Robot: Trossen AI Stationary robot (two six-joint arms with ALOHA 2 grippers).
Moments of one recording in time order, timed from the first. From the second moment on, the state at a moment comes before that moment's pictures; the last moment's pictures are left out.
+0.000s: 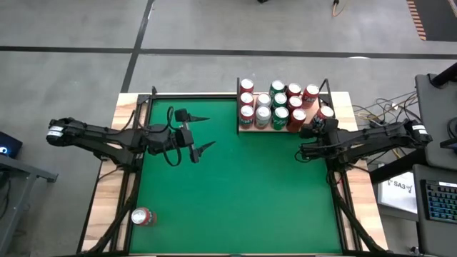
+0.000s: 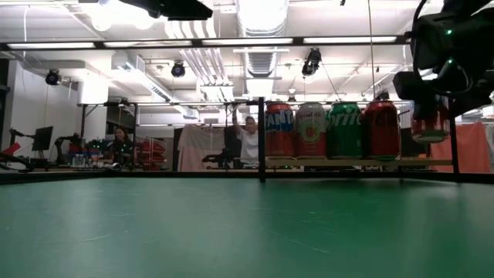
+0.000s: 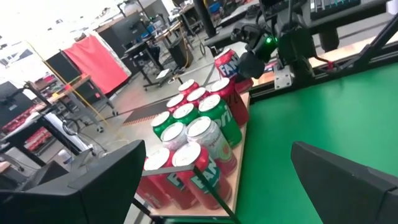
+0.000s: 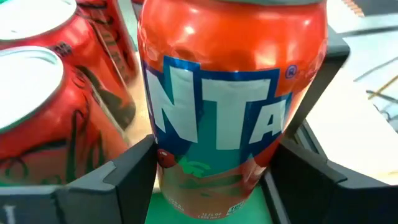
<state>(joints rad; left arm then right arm) -0.09 1.06 0.78 0.14 -0.46 0.41 0.02 1.00 0.59 -1.33 0.95 1.85</state>
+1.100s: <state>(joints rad) -0.16 1.28 0.75 0.53 -0.27 0.02 0.12 0.99 1.18 -1.05 0.97 0.75</state>
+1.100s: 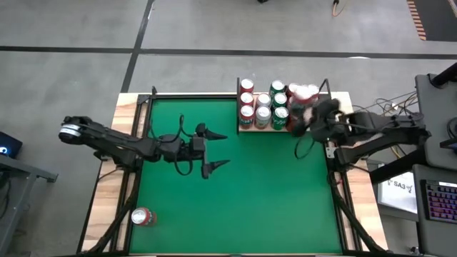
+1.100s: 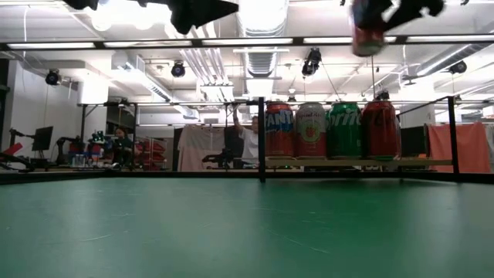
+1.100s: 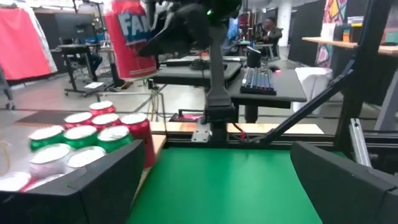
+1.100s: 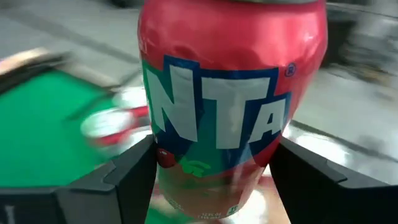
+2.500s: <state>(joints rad) -0.11 1.78 1.04 0.80 -0.25 0.15 0.37 1.02 0.67 0.17 0.69 0.11</state>
